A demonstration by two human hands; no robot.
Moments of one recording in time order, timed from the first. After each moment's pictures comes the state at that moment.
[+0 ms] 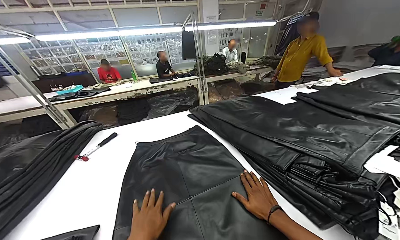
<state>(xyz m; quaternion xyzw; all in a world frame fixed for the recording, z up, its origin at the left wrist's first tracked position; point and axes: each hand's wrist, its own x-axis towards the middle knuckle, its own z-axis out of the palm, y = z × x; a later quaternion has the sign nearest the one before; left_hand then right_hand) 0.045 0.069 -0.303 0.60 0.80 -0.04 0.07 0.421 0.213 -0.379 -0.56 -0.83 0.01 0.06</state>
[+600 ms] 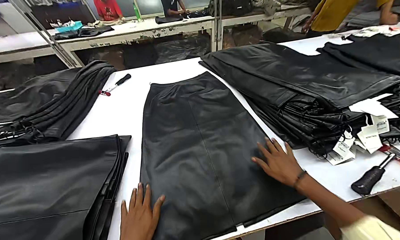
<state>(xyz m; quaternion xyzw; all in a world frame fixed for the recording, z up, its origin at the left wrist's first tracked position) 0.104 -0.235 -0.341 0.52 0.85 0.06 0.02 0.508 0.039 -0.319 -0.51 -0.86 0.03 0.02</state>
